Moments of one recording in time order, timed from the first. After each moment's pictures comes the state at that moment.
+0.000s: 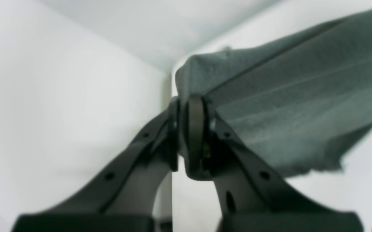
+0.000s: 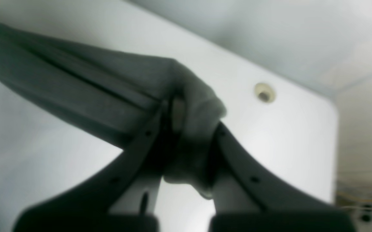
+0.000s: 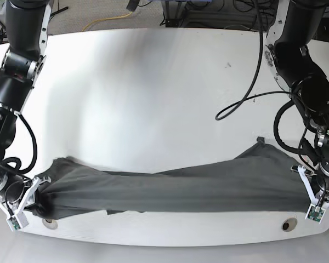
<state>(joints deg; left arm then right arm) -30.1 -13.9 -15.6 114.6 8.4 -43.2 75.0 35.0 29.8 15.2 82.5 37.4 39.8 -69.5</state>
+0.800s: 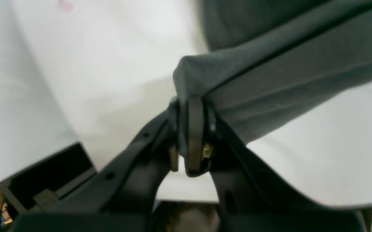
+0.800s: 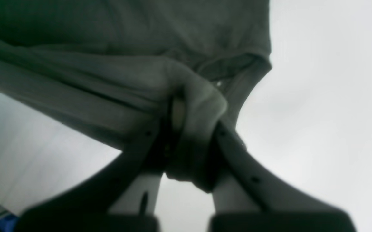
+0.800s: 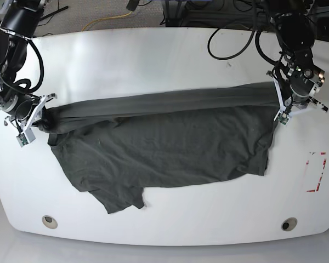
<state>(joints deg) 7.9 -11.6 -17.9 114.7 7.8 -43.0 74.4 -2.7 29.4 28.1 96.8 43.3 39.6 -69.9</state>
